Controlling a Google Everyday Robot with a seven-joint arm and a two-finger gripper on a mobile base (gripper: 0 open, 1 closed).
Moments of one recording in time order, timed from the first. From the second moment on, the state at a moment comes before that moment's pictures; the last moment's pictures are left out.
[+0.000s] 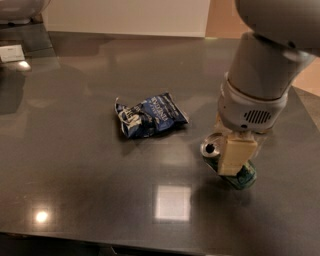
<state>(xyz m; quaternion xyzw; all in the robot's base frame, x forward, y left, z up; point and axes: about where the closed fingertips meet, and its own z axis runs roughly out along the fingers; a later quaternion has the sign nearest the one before) 0.390 -0.126 0.905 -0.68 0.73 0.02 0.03</state>
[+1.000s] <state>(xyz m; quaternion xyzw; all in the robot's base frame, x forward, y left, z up) 0.410 -0.113 0.888 -0.70 0.72 -0.01 0.00</state>
